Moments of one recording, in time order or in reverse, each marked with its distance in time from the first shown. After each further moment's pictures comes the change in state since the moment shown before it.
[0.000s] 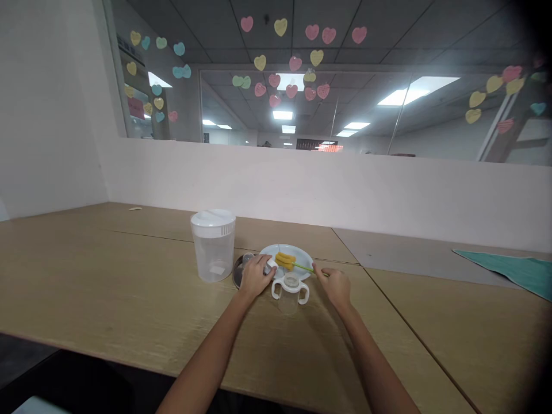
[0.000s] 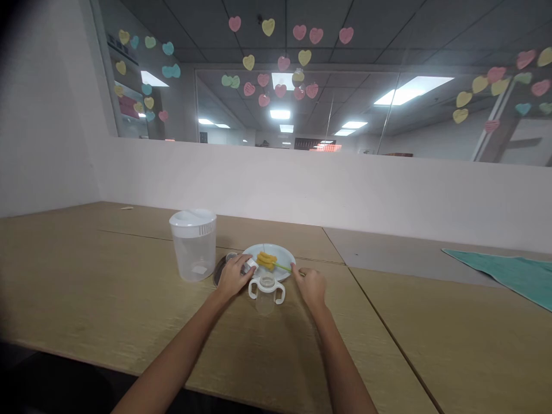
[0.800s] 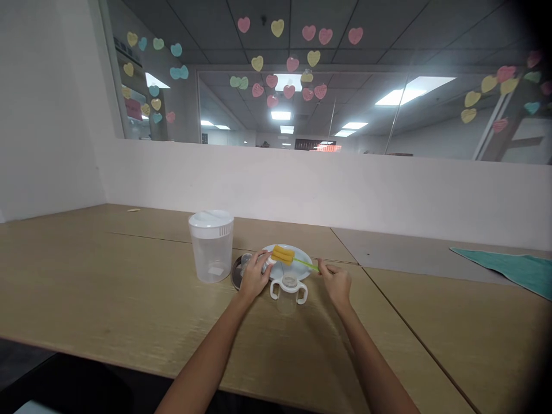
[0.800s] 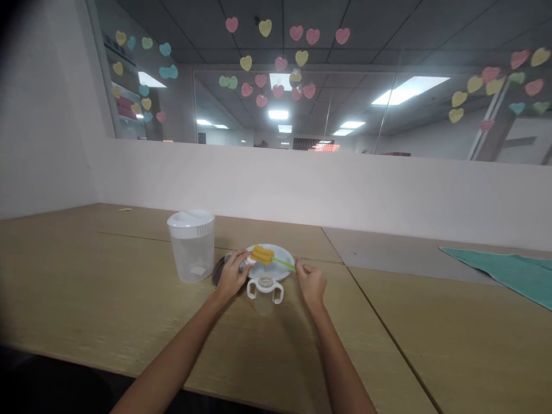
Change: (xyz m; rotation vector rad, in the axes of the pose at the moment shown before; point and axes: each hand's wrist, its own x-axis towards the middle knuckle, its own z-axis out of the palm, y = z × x) left_hand -0.002 -0.002 0.006 -0.125 0.143 0.088; right_hand 0.001 -0.010 -0.009 0.318 0.117 0.161
